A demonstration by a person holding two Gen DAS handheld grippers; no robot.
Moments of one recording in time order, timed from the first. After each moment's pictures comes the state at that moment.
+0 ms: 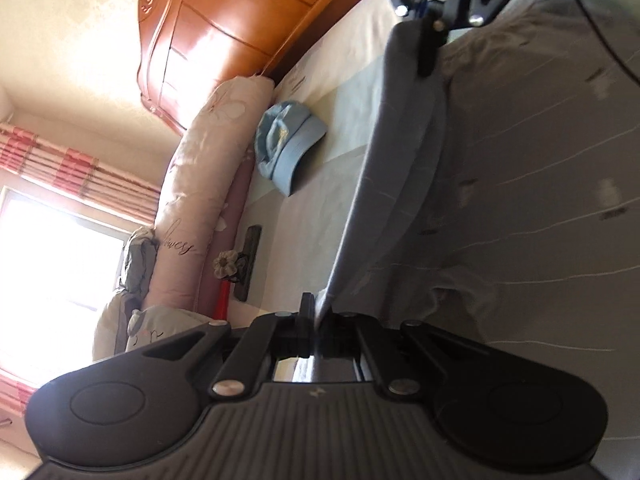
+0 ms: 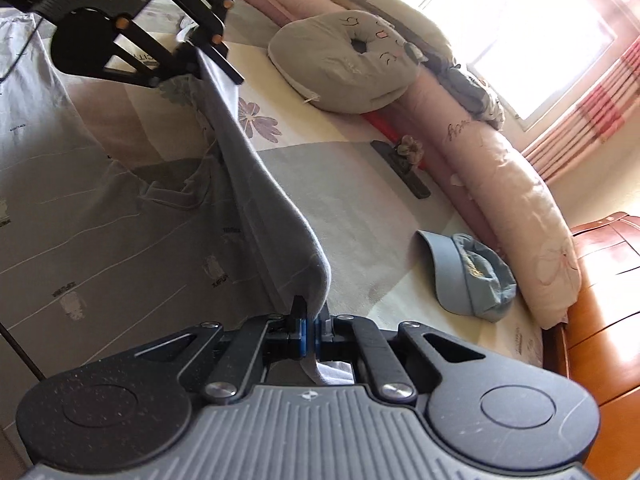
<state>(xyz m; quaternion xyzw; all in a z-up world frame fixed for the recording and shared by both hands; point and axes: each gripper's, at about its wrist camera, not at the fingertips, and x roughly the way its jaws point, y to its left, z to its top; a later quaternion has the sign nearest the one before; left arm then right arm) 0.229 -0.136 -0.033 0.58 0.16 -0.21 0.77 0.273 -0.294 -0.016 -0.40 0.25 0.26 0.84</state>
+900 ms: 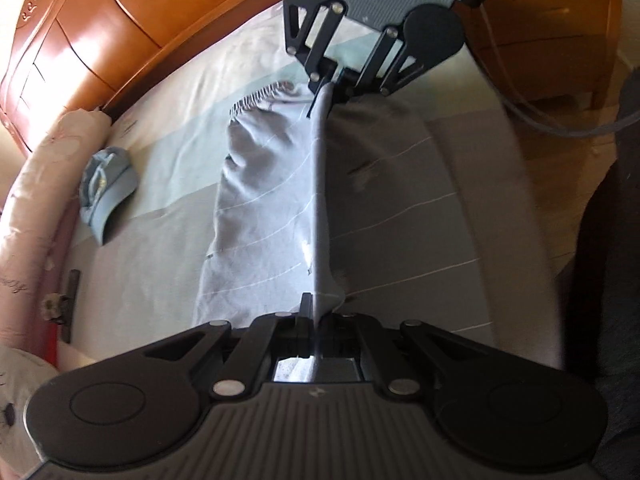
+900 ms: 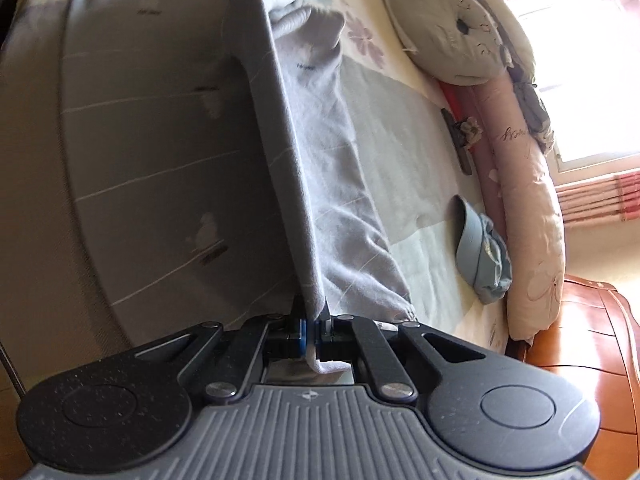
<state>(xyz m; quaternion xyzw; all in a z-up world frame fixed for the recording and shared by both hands) 0.153 -0.167 -0.040 0.50 0.27 -0.44 0.70 0.183 -0.313 -0.073 -0.58 0.29 0.26 0.72</state>
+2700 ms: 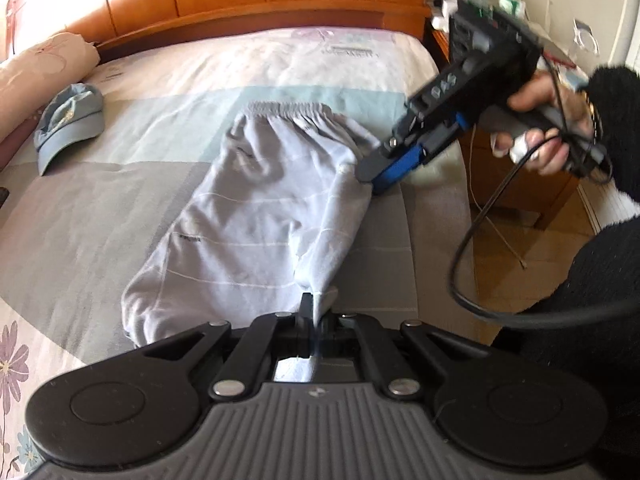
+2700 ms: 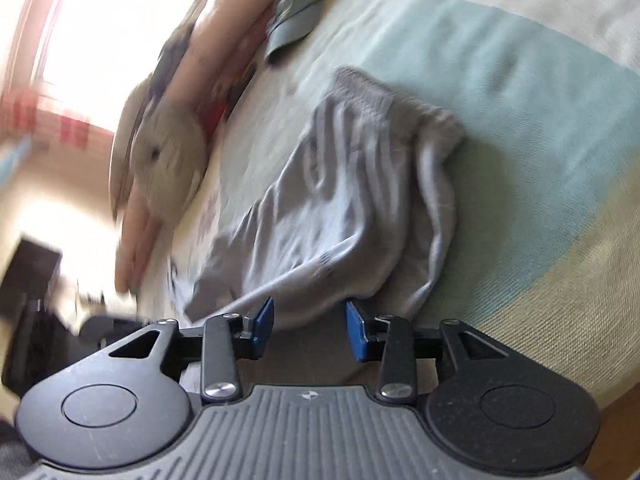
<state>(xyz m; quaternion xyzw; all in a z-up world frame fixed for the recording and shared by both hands) 0.195 -0.135 -0.027 0.29 0.36 -0.52 0.72 0.163 -0.436 -0.106 0.45 0.42 0.13 0.78</state>
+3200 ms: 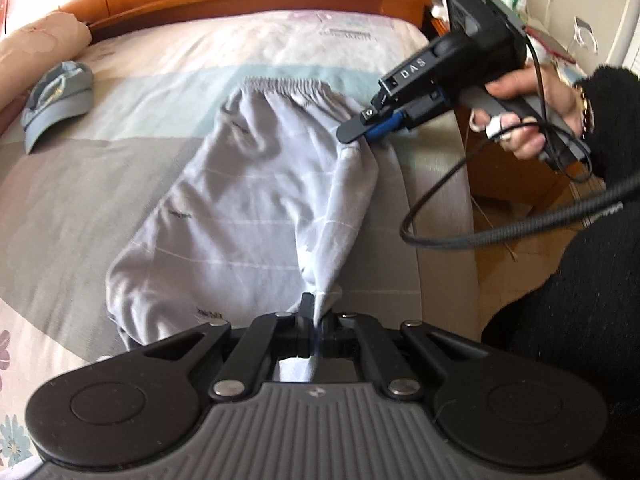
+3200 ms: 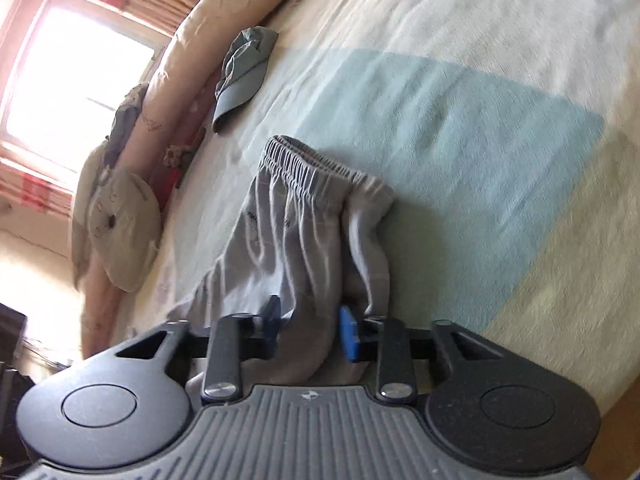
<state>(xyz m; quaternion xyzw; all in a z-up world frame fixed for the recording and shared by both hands) 0.203 -0.135 -0.049 0.30 0.39 -0.52 0.70 0.168 -0.446 -0.107 0.43 0.38 0.04 0.82</state>
